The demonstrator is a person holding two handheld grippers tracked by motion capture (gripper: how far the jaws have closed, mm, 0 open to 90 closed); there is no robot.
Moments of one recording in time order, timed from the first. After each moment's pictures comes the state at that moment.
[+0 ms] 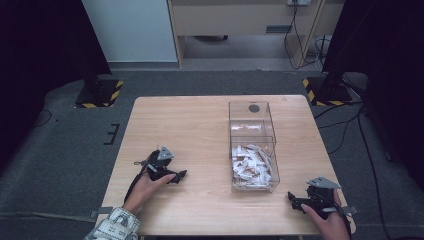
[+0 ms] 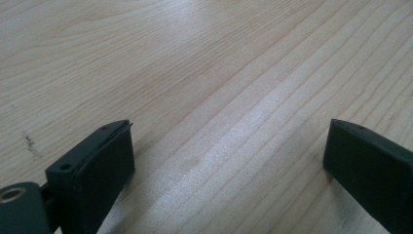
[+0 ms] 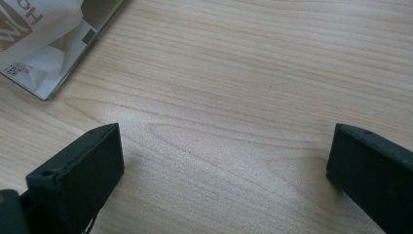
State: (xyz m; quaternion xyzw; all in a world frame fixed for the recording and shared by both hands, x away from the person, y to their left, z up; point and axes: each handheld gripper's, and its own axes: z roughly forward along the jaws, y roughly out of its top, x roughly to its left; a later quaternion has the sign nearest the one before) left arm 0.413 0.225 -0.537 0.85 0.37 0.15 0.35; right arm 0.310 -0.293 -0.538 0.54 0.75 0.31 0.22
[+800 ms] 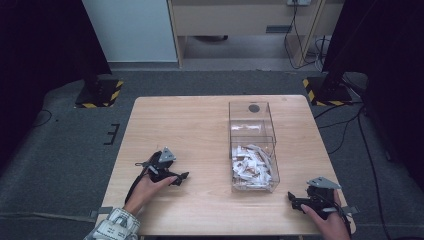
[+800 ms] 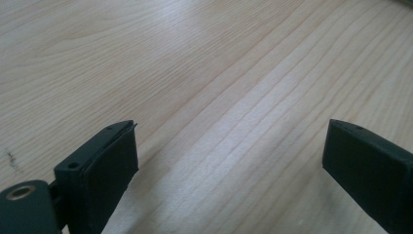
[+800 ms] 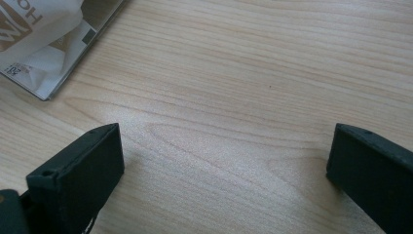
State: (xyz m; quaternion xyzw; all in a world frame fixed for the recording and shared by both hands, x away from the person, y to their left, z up) left arm 0.403 0.215 -0.528 0.85 0.35 0.15 0.36; right arm 0.310 -0.293 -0.539 0.54 0.75 0.31 0.22
